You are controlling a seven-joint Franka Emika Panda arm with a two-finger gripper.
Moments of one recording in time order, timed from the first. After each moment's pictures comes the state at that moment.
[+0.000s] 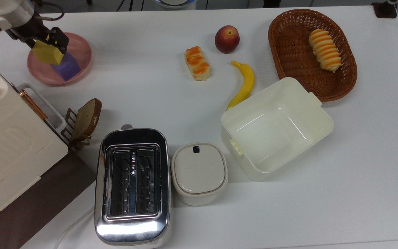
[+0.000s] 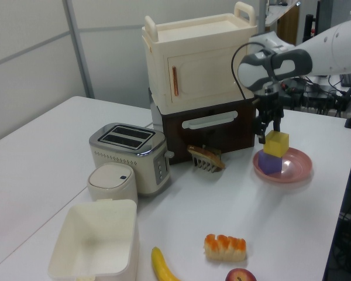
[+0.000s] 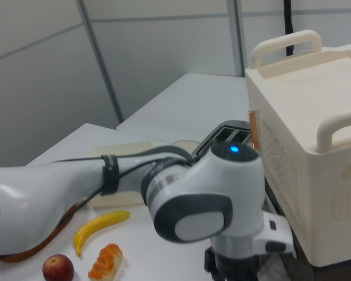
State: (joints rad) arm -0.16 0.28 -0.42 -1.72 0.04 1.85 -0.41
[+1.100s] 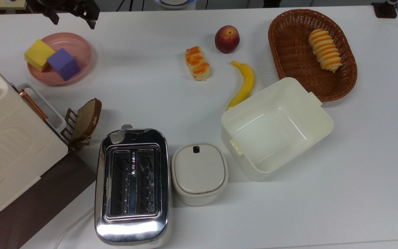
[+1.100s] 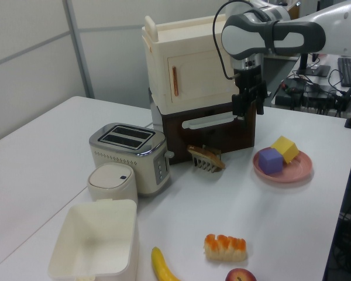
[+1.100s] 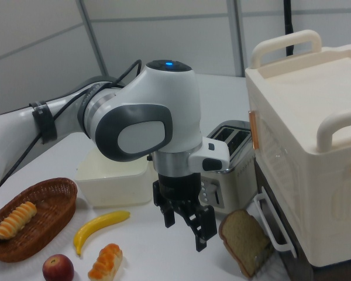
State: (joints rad) arm 0.02 0.14 -0.40 -1.61 0.01 1.58 -0.24
